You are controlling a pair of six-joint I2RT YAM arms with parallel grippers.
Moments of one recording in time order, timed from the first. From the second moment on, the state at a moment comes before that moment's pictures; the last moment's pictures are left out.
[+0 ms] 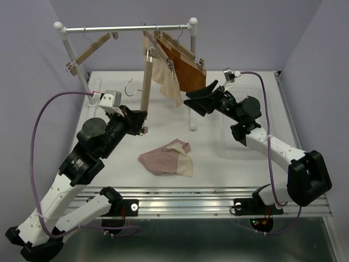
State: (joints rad) left arm -0.67 0.72 1.03 -0.35 -0.13 -0.39; right arm 0.49 1.40 0.93 0.98 -0.63 0.95
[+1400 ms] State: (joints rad) left arm -0.67 0.78 1.13 -0.77 -0.53 -0.61; right arm 0.97 1.67 1.13 -0.26 0.31 0.12
